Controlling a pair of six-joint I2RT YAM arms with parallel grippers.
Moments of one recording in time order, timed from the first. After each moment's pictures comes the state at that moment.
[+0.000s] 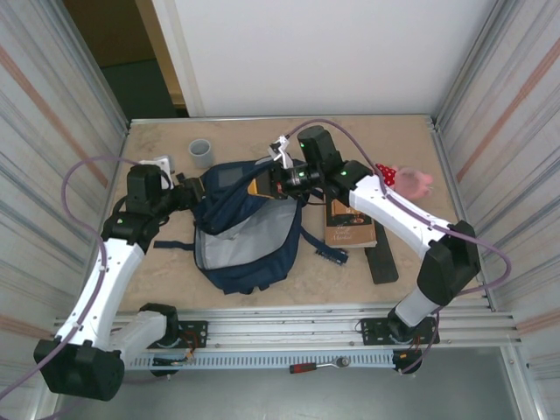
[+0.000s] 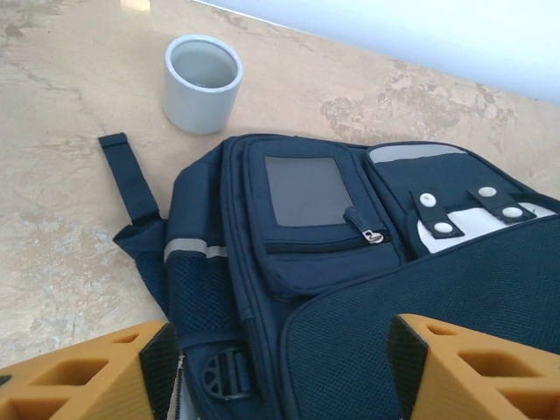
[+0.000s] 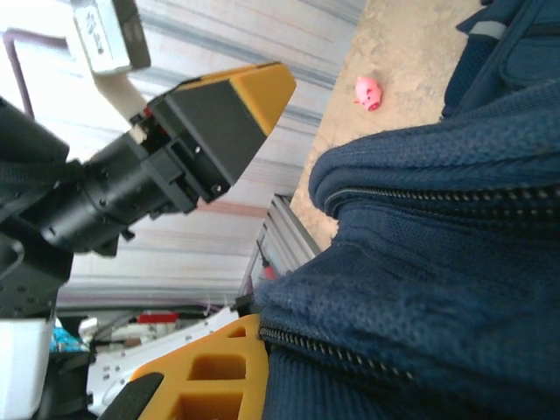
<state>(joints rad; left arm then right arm) -0.16 0.98 0.93 -0.56 0.05 -0.35 0.69 1.60 1.41 -0.31 -0.78 0.84</state>
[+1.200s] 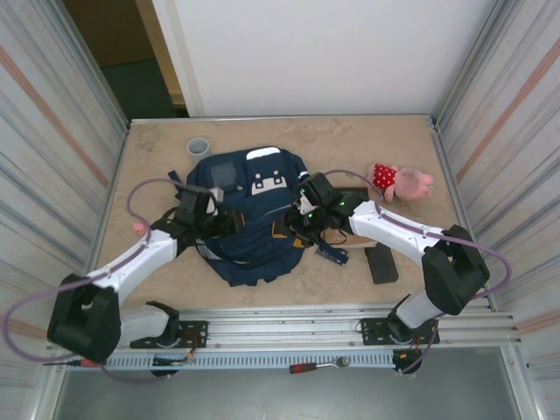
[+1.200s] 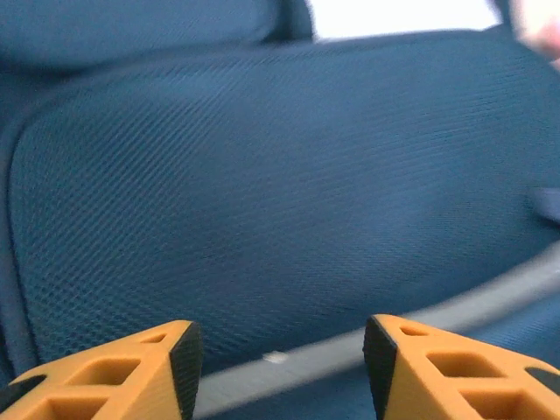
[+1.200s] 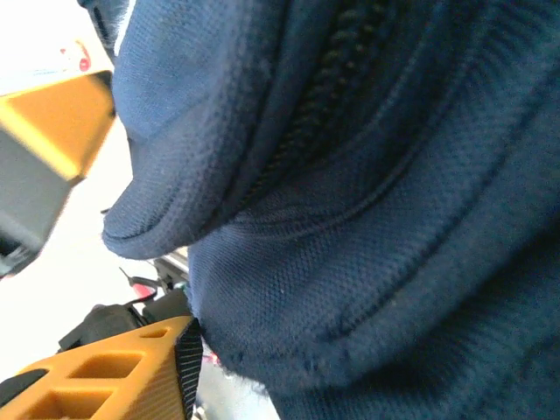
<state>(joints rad) -0.39 1.25 0.66 -0.30 0.23 -0.59 0.72 1.52 1.05 -0.52 -0.52 0.99</state>
